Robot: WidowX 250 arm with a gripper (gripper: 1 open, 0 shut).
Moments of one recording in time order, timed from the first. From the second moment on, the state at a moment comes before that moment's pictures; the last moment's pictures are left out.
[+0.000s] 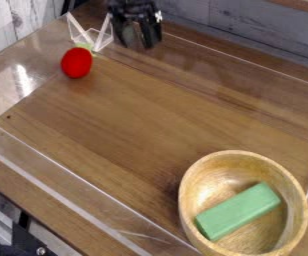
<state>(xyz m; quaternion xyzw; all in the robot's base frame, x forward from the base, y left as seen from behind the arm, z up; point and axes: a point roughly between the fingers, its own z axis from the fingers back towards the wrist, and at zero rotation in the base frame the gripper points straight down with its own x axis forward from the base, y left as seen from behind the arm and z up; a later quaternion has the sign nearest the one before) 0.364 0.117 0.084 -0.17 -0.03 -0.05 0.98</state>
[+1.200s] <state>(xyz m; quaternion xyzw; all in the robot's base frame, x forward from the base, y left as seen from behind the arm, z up) 0.359 0.122 0.064 -0.19 -0.04 -0.12 0.97</state>
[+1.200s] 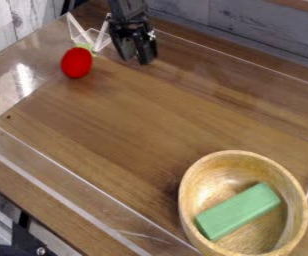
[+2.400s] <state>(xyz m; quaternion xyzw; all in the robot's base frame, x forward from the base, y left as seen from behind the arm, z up) 0.344 0.129 0.070 -0.21 -0.06 -0.10 0.97</state>
